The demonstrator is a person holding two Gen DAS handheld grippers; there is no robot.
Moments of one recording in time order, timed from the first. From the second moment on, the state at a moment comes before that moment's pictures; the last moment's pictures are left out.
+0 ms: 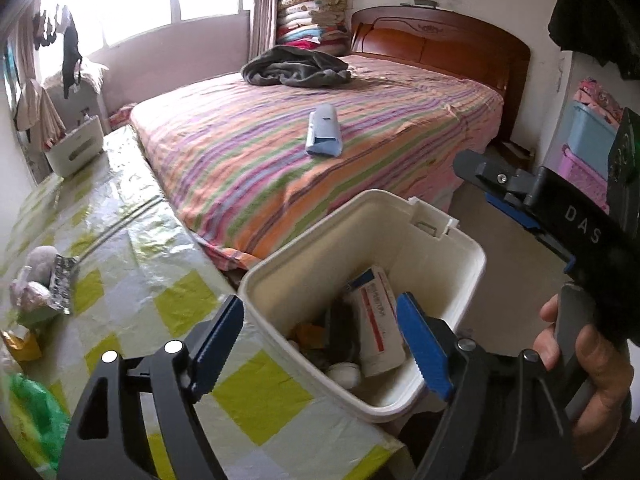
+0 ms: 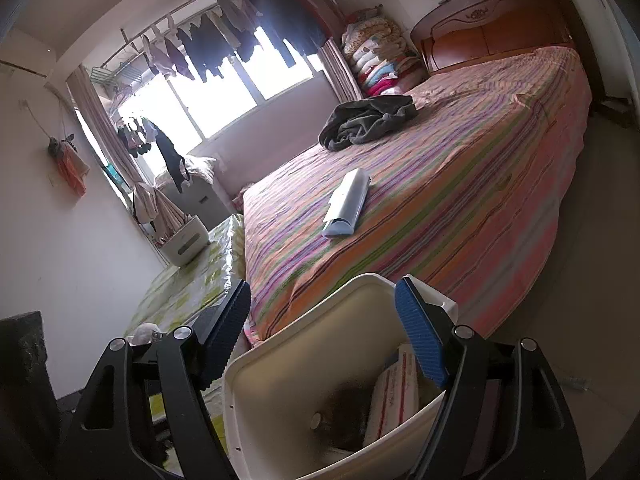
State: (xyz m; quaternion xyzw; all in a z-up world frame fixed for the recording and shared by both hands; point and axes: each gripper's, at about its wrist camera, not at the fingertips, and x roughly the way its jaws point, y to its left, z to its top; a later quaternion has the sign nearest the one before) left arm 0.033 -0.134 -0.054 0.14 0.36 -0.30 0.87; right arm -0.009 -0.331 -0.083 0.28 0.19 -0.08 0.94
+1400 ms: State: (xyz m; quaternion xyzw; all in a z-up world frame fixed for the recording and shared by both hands) left arm 0.044 0.050 -0.037 0.08 0.34 -0.12 0.93; right arm 0.037 -0.239 -0.087 0.23 0.26 0.01 0.94
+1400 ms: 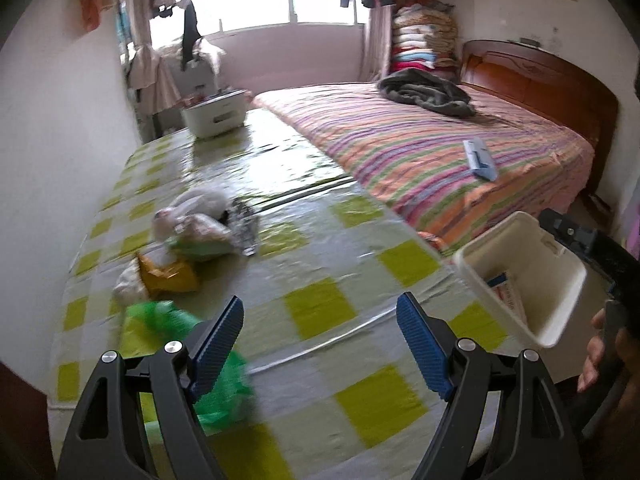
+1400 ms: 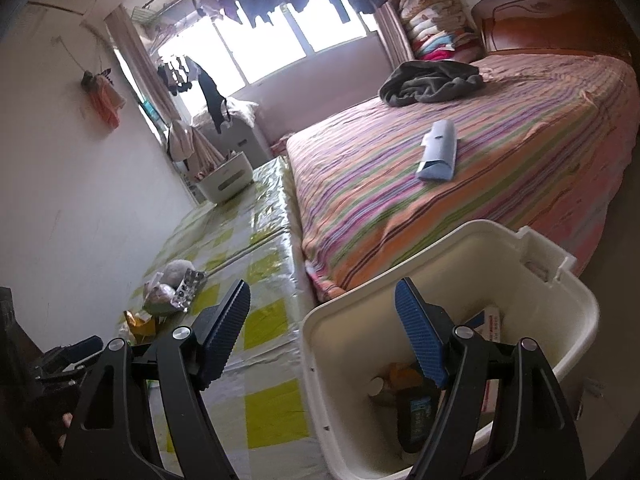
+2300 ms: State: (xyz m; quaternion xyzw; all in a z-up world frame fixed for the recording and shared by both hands) left arm 0.069 0.178 -0.083 -0.02 0.43 -0.01 0.90; right arm 0.055 -0.175 -0.092 0.19 0.29 0.07 0.93
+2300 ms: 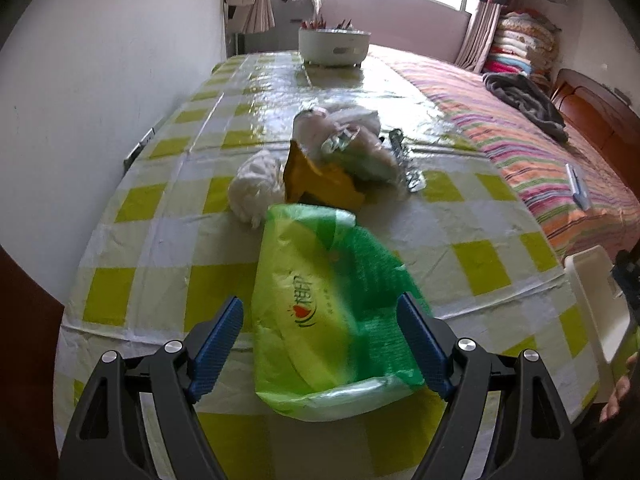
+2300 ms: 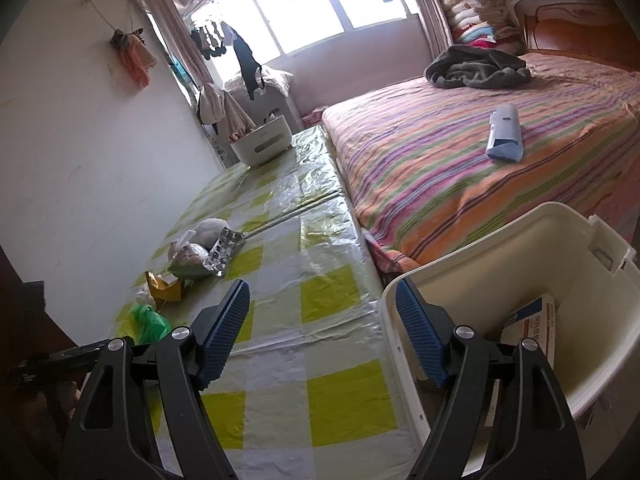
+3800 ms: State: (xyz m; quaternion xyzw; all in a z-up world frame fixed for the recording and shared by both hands) left arm 0.123 0.192 -0.085 -0.04 0.46 -0.04 0.89; right arm 0.227 0.063 -0.088 0.01 0.35 0.28 0.89
